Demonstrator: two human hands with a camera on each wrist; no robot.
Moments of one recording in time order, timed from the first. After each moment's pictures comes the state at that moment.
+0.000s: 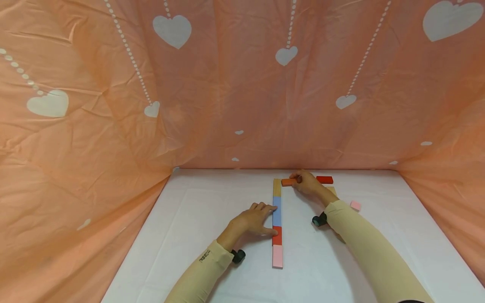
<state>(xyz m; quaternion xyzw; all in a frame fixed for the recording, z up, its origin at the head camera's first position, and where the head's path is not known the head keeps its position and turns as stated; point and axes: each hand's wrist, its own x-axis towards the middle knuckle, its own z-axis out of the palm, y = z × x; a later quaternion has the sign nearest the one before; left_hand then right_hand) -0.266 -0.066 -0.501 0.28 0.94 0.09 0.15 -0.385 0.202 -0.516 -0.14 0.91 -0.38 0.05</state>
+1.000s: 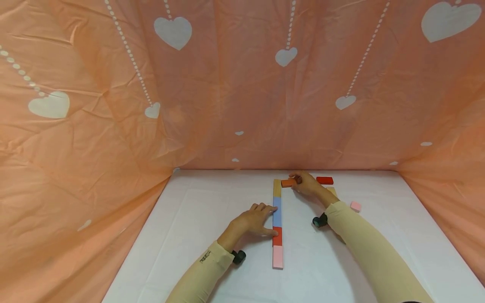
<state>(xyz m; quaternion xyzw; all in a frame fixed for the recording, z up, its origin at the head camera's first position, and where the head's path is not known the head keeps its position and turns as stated) -0.266 -0.064 -0.499 0.28 0.94 0.09 0.15 -0.386 0.202 -0.518 -0.13 0.91 -0.38 0.07</state>
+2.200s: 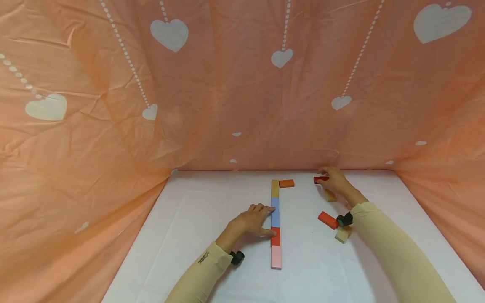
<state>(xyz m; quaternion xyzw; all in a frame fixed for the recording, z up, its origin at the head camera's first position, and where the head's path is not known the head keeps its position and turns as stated) -0.264 -0.064 -0.500 0.29 0.94 0.09 0.15 -0.365 0.289 -0.491 -0.11 0.94 -0.33 -0.02</state>
